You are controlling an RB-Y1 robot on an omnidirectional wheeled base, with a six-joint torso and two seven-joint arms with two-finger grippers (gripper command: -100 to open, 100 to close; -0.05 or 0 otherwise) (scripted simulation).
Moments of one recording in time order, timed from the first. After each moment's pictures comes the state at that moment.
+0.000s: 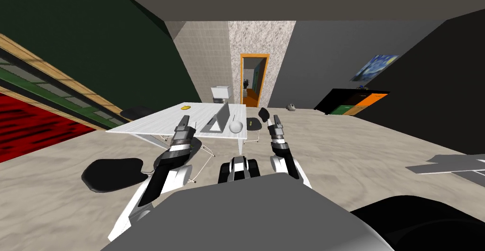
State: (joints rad) left arm 0.50 0.16 0.06 -2.31 -0.02 -0.23 -0.07; right arm 0.54 -0.05 0.04 -2.23 0.07 -0.44 -0.06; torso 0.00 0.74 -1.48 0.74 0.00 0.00
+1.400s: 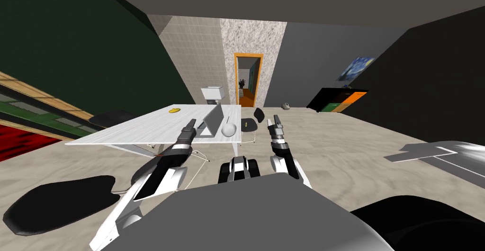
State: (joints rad) left arm 0.51 0.28 0.07 -2.32 -0.05 0.02 -0.08; right arm 0.54 -0.05 0.04 -2.23 0.07 -0.44 -0.06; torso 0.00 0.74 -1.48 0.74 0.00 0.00
